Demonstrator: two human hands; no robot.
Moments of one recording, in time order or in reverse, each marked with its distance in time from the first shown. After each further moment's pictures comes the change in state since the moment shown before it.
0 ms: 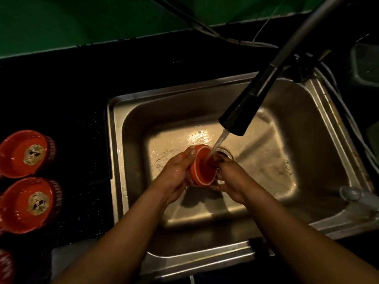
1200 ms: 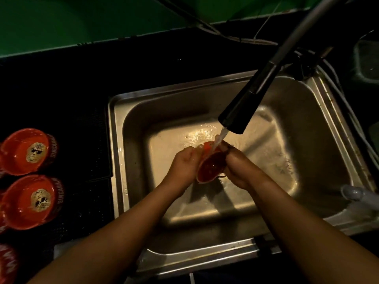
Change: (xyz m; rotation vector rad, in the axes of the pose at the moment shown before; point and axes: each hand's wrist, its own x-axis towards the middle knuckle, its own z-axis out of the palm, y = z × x) left_hand 0.003 0.002 0.020 0.542 0.226 0.297; right_hand 0.021 -0.016 -0.013 0.007 -0.073 -0.107
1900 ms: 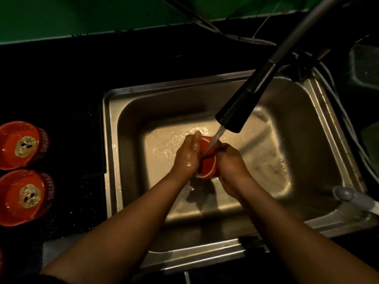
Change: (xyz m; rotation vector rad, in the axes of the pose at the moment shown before) left_hand 0.038 -0.022 0.023 -0.002 0.082 -0.004; right_hand -0.028 -0.007 0.024 0.002 0.223 -0.081
